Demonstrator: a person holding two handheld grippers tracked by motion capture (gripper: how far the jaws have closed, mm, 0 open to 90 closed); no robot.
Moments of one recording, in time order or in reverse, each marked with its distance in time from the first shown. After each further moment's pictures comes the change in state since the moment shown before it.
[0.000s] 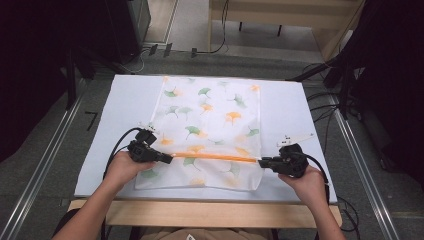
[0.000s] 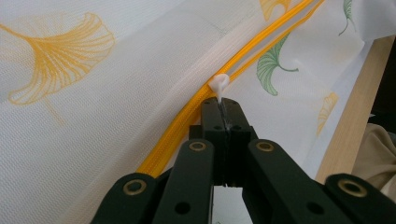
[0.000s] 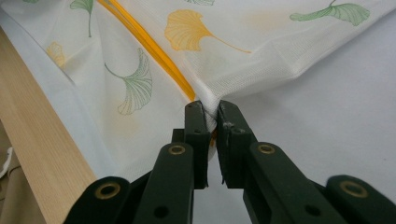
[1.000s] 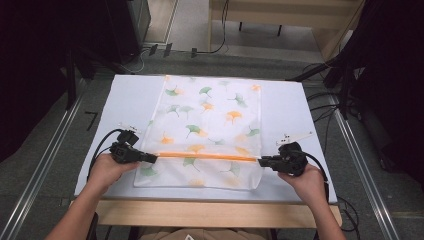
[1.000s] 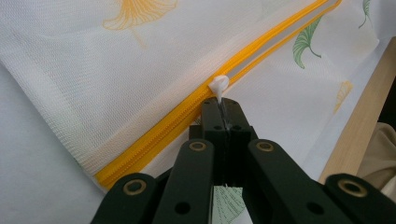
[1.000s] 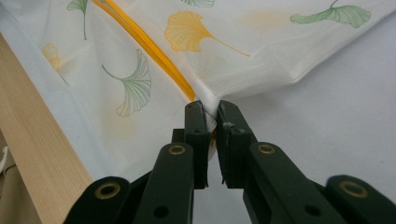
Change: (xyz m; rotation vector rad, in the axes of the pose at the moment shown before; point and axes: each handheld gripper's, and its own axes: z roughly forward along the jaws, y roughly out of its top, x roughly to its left) left arm 0.023 -0.025 -0.030 -0.025 0.037 -0.069; right arm -0.003 0.003 0.002 0.014 -0.002 0.002
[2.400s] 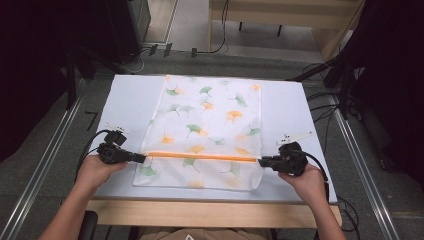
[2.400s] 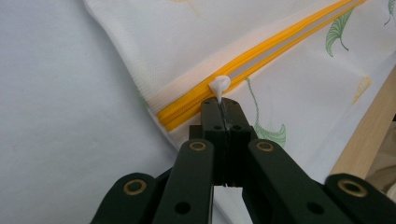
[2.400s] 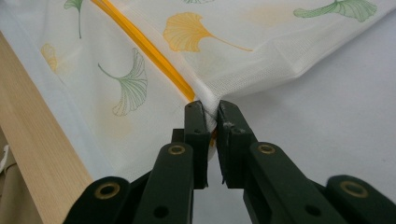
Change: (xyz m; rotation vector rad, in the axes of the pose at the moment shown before) left arm 0.019 -0.018 -0.024 -0.017 0.045 -0.047; right arm -0.001 -0.001 0.001 0.008 0.005 0.006
